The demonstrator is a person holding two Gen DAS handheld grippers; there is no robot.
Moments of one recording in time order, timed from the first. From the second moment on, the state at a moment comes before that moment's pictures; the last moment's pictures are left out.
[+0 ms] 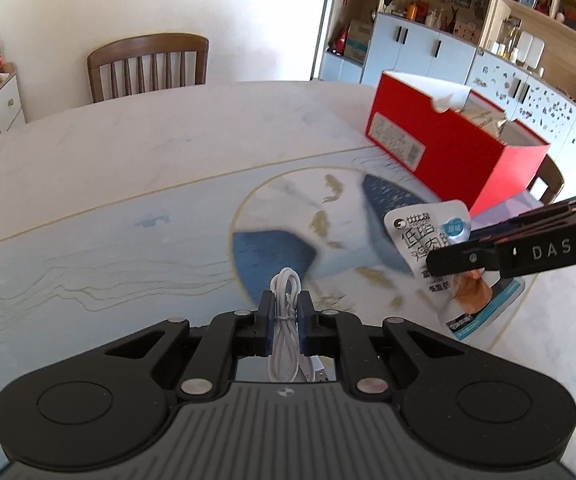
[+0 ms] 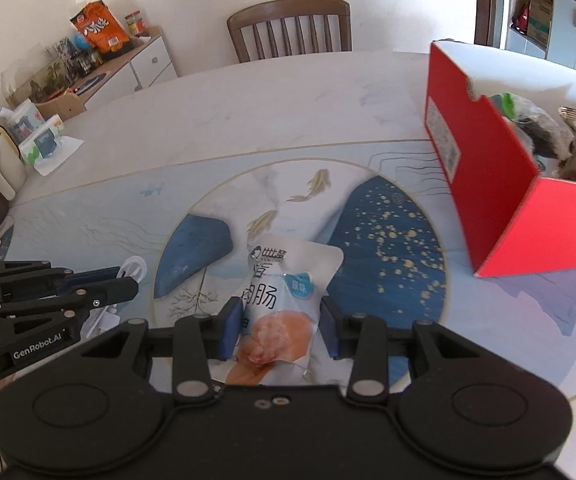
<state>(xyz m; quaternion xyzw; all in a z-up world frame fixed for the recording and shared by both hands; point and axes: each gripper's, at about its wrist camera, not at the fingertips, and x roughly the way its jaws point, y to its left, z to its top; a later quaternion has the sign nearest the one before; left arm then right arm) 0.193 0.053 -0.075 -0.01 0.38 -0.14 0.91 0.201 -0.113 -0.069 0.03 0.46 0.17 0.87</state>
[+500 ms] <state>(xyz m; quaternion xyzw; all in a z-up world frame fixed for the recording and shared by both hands) 0.199 -0.028 -0.036 -0.03 0.36 -0.16 0.92 0.189 -0.182 -0.034 0.03 0.44 0.18 0.88</state>
